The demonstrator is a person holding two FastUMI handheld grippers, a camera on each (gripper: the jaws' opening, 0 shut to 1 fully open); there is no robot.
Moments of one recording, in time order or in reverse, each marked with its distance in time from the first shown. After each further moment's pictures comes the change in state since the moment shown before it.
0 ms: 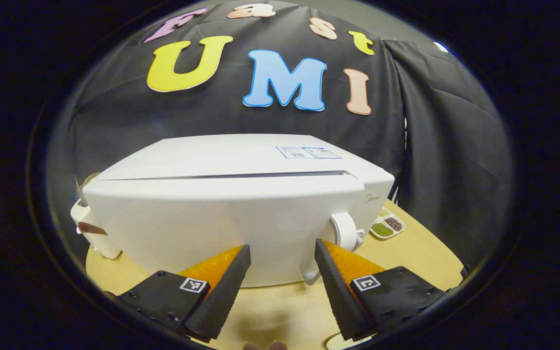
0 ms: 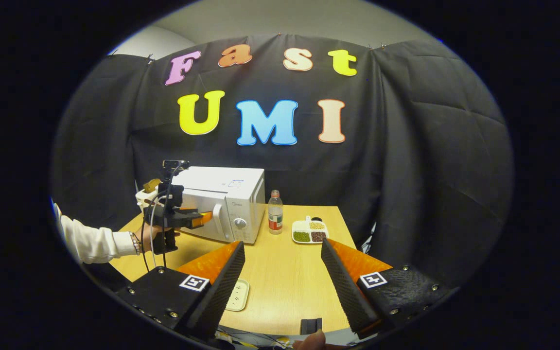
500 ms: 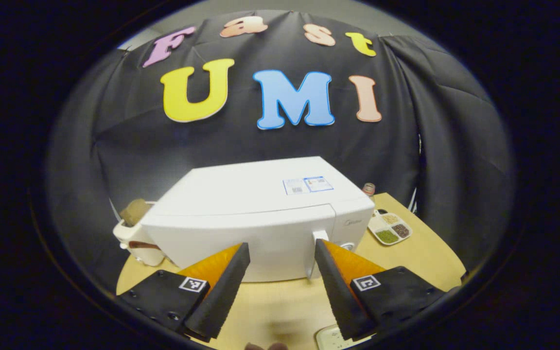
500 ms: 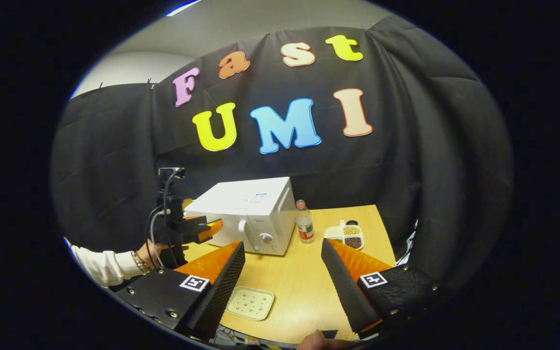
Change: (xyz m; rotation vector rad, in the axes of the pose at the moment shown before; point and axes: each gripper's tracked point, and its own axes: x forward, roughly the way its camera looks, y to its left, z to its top) left arm -0.137 -0.019 0.088 0.158 -0.069 0.163; right arm 0.037 -0.002 0.049 0.126 -0.002 0.257
